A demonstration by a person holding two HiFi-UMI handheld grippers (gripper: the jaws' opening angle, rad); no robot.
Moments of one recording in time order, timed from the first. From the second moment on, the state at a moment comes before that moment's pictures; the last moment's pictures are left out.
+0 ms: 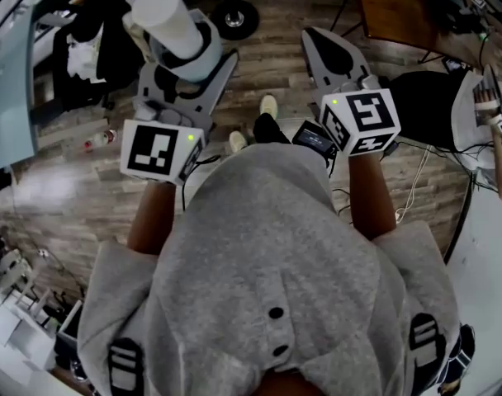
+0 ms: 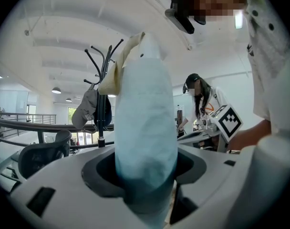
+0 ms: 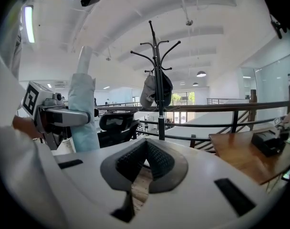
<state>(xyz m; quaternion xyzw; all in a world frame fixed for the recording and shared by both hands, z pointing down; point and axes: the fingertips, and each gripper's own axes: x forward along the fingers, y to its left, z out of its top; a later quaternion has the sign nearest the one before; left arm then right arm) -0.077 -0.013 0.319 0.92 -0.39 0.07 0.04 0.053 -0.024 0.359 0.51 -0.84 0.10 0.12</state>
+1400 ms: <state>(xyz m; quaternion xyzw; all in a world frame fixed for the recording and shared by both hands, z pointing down) -0.063 0.093 0.321 0.91 -0.39 0.08 0.05 0.091 0.086 0.342 0.54 -0.83 0.11 0.11</state>
